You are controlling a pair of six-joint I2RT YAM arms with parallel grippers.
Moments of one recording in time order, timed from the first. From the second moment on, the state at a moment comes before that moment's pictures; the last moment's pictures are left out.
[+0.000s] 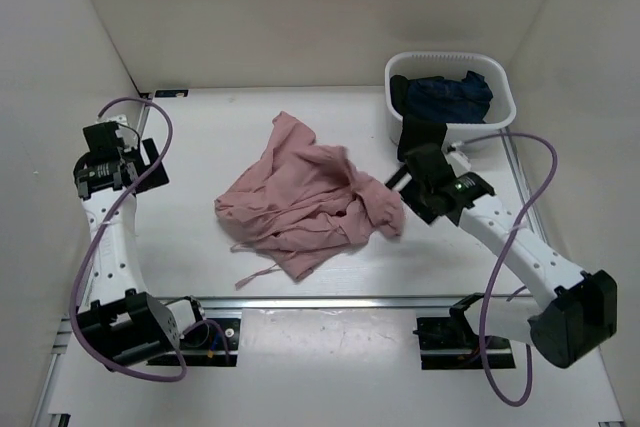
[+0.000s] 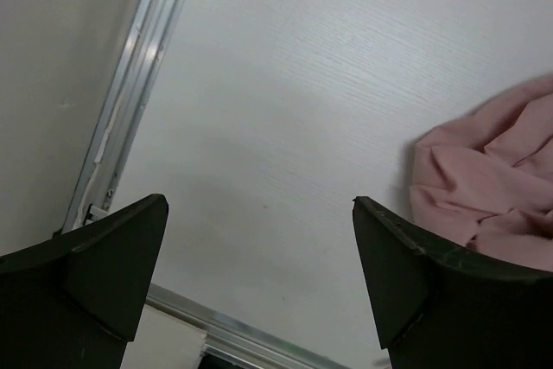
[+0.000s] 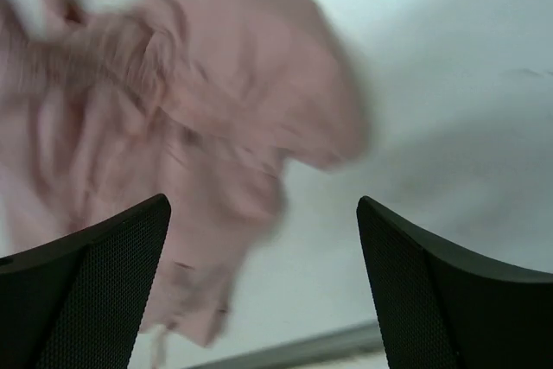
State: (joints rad) left arm 0.34 1.16 1.20 -0.83 -0.10 0.00; right arm 0.56 1.20 1.04 -0.73 0.30 1.15
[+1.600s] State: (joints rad) left arm 0.05 1.27 1.46 -0.63 -0.26 0.00; right arm 0.82 1.16 1.16 -0.61 0.22 0.83
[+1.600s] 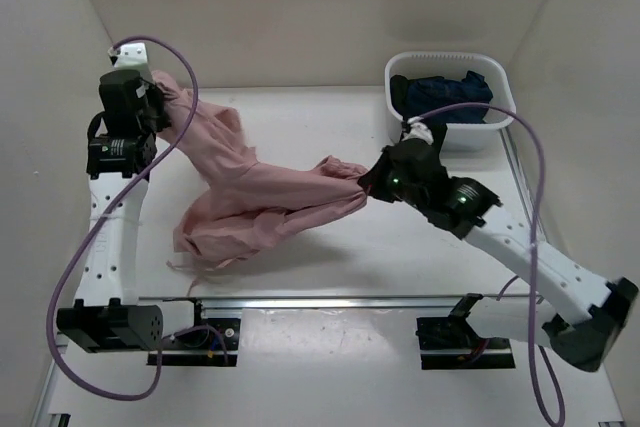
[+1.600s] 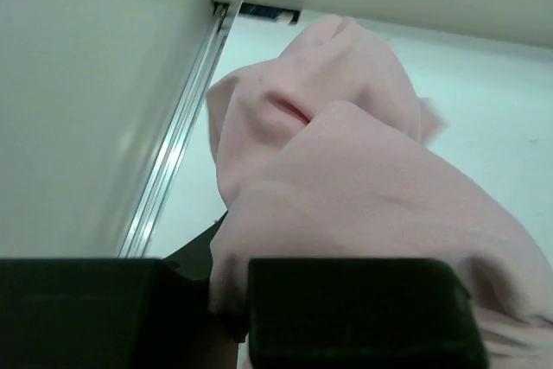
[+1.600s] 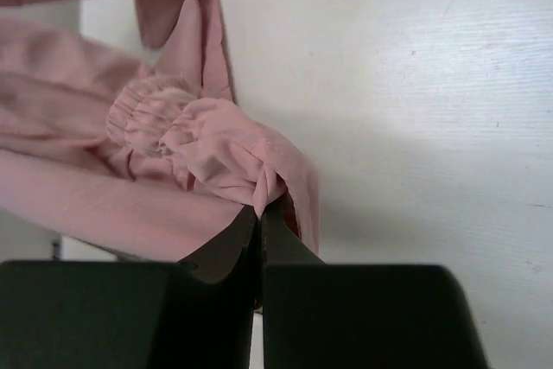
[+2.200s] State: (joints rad) left arm -0.24 1.94 1.73 -0.86 -0.25 0.00; right arm 0.78 0.84 0.94 -0.98 0.63 1.20
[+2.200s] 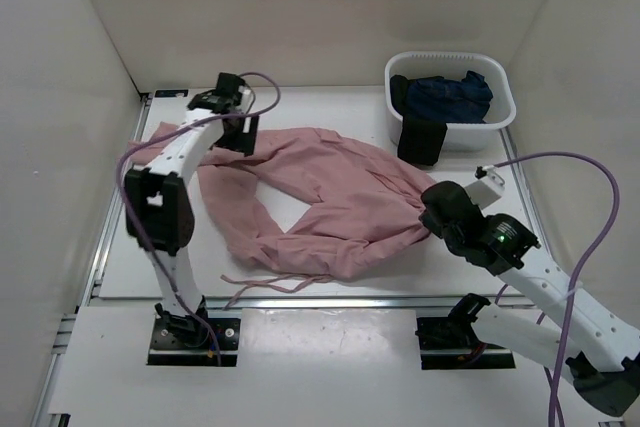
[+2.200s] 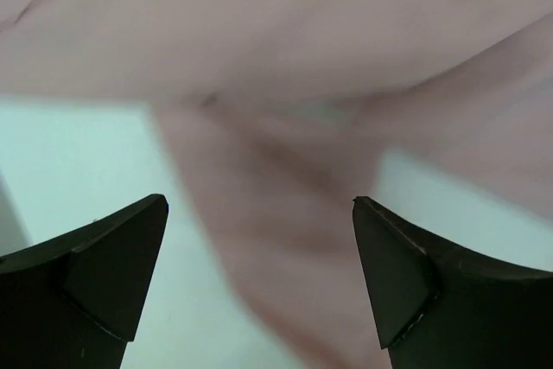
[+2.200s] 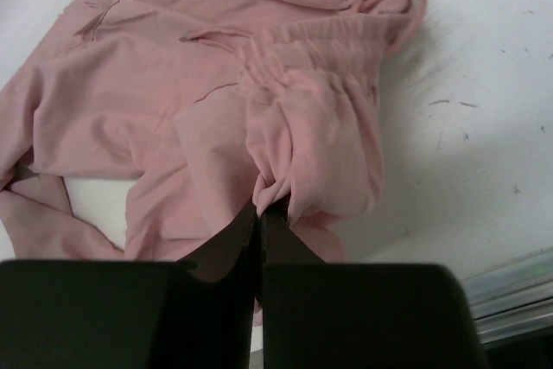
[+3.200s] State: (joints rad) left arm 0.02 1.75 1.10 -0.89 -0.06 0.00; right arm 0.78 0.71 0.87 -1.14 0.73 1.35
